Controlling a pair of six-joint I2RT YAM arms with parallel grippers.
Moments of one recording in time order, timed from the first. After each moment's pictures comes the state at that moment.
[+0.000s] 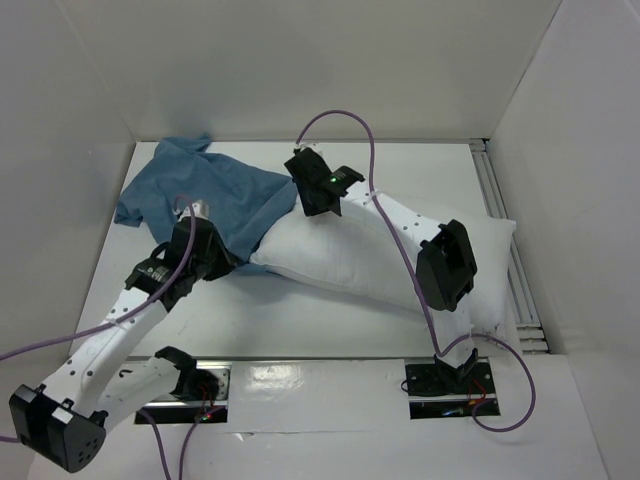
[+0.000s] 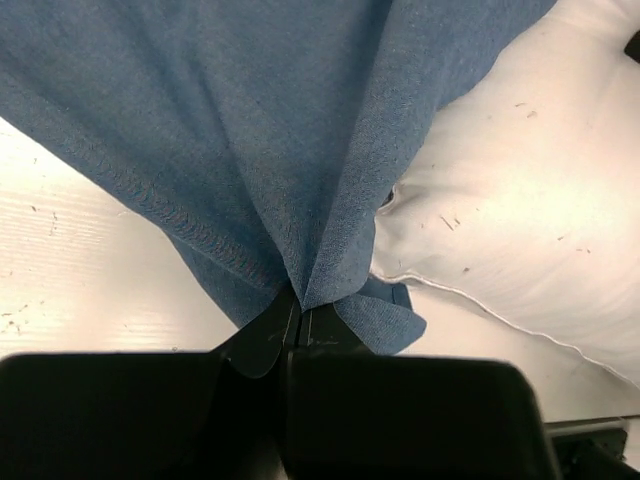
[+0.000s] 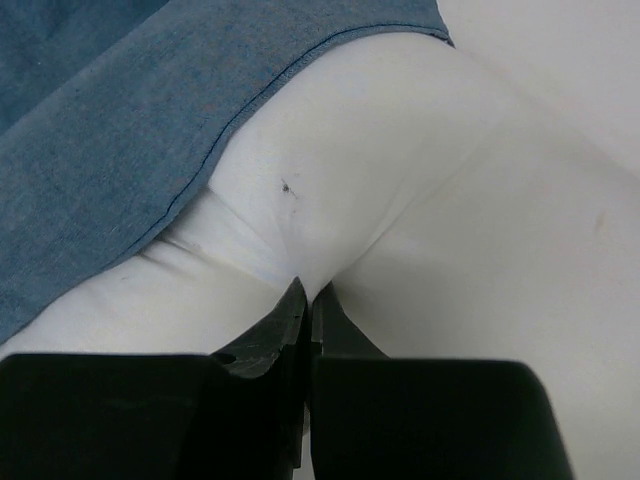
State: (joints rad) left arm -0.41 0.91 0.82 -0.67 -0.15 -0.74; right arm 0.75 1.99 1.83 -0.73 0.37 0.33
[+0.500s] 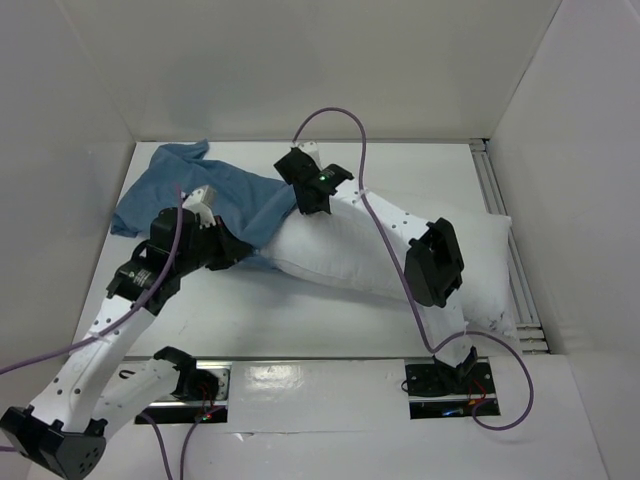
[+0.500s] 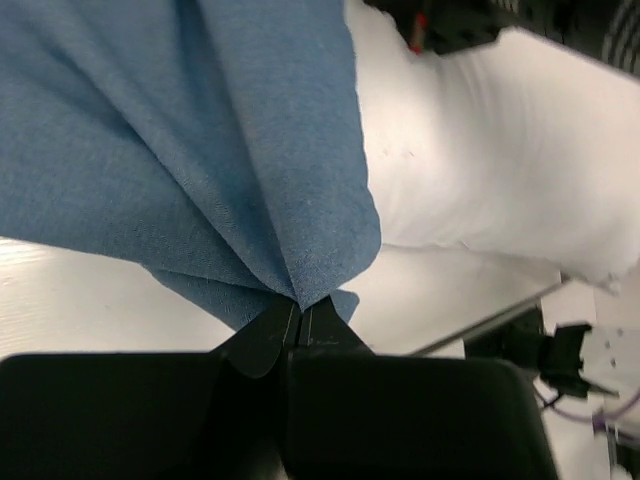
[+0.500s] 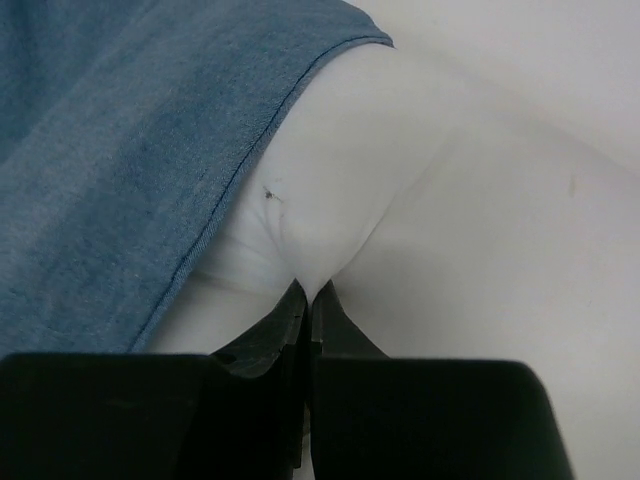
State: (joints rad) left arm -0.37 0.84 0.92 -0.61 0.15 -0.61; right arm 0.78 2.07 1.93 -0.80 0.49 0.39
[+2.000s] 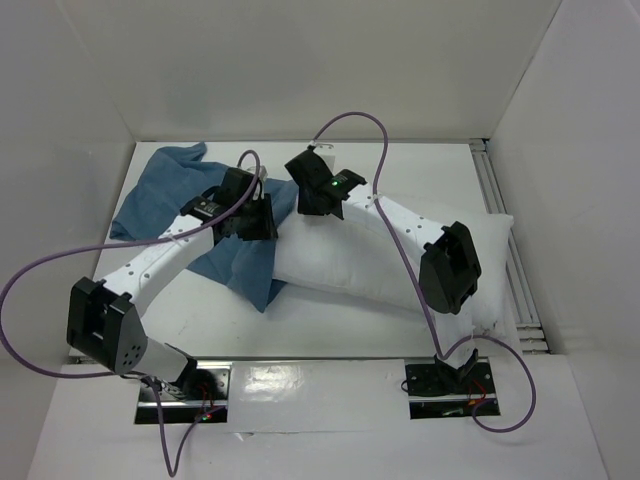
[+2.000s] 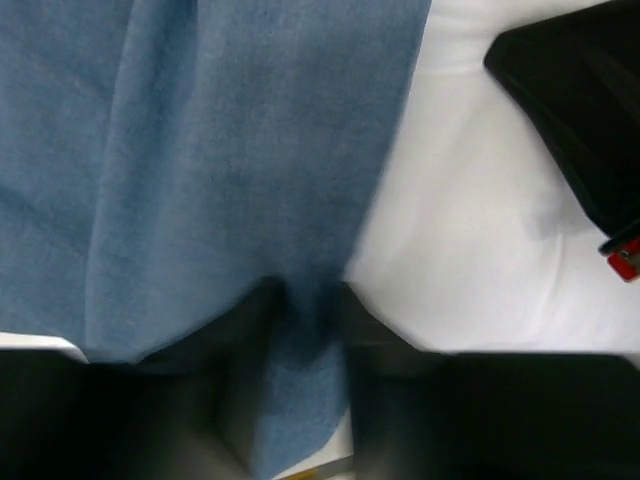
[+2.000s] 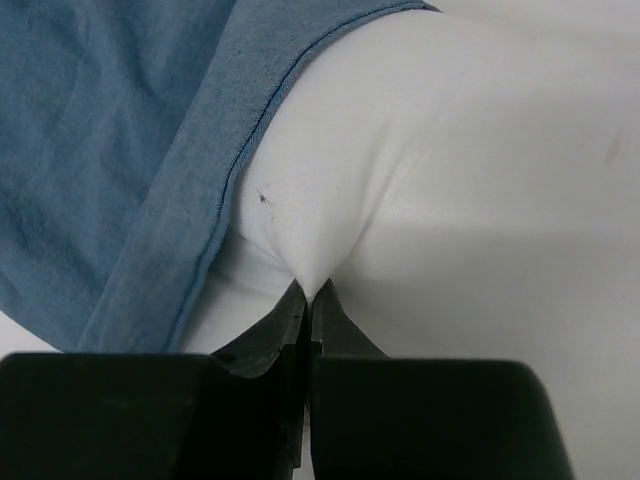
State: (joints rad) left arm -0.44 1.43 1.21 -0.63 0.03 -0.49; right arm 0.77 1.95 1.78 -0.67 0.38 0.67
